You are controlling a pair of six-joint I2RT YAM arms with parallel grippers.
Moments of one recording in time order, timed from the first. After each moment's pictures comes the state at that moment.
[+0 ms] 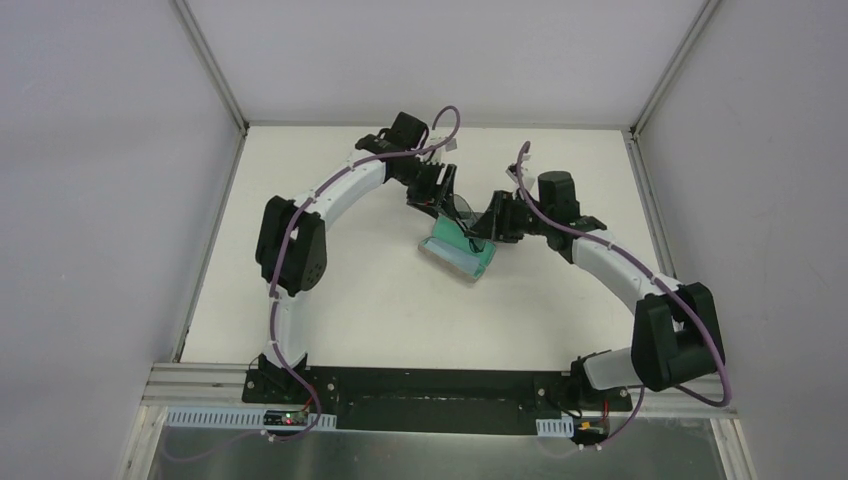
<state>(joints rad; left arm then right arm) -0.52 2.05 1.83 -0.78 0.66 -0.06 0.33 1.39 0.88 -0.11 -0.69 0.46</state>
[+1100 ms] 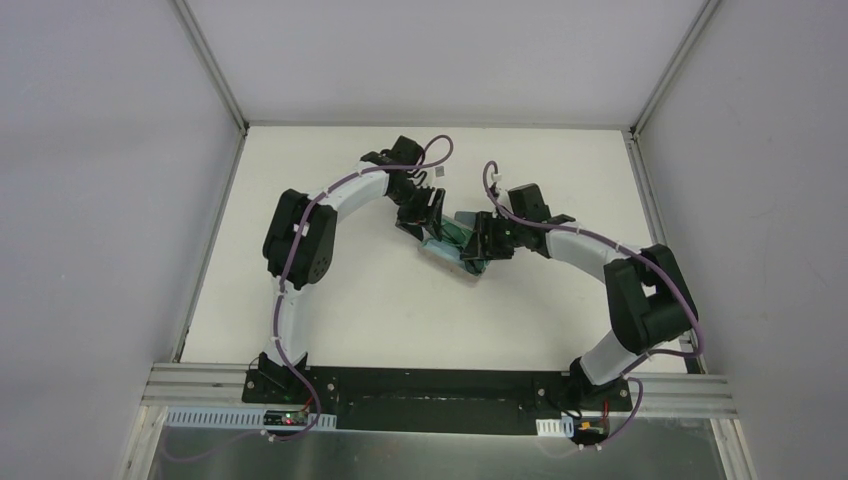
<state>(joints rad) -0.50 2.13 1.69 -0.76 0.58 -0.08 0.42 1.60 0.90 -0.22 -0.50 0.37</state>
